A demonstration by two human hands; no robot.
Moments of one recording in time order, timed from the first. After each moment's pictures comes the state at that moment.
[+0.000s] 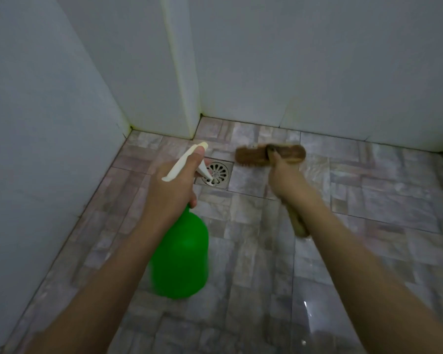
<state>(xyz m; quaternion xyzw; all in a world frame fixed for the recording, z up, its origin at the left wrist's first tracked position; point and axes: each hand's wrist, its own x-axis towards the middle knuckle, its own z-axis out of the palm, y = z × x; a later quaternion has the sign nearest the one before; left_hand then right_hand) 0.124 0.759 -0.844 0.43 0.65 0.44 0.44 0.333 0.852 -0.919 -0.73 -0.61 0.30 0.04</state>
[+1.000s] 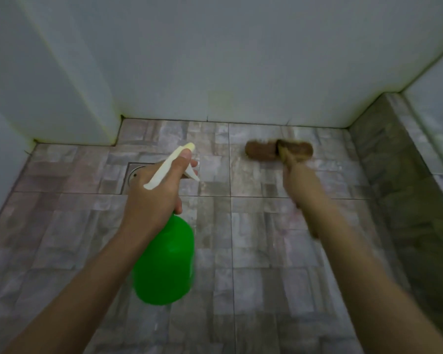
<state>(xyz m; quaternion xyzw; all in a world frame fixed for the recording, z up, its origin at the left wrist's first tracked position) 0.224 0.765 -0.842 0.52 0.58 0.42 0.48 0.498 0.802 -0.914 -0.82 -0.52 0.23 0.08</state>
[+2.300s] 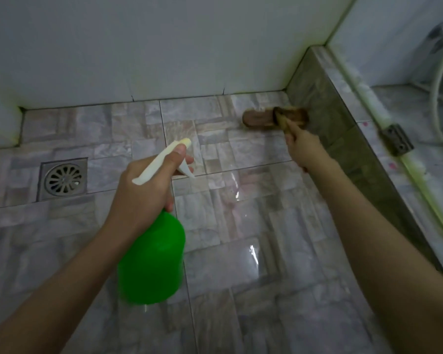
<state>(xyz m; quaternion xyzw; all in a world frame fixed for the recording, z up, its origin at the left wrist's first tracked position) 0.311 0.754 -0.860 0.56 0.51 0.33 0.57 0.636 0.763 -0.919 -0.87 -0.46 0.17 0.10</state>
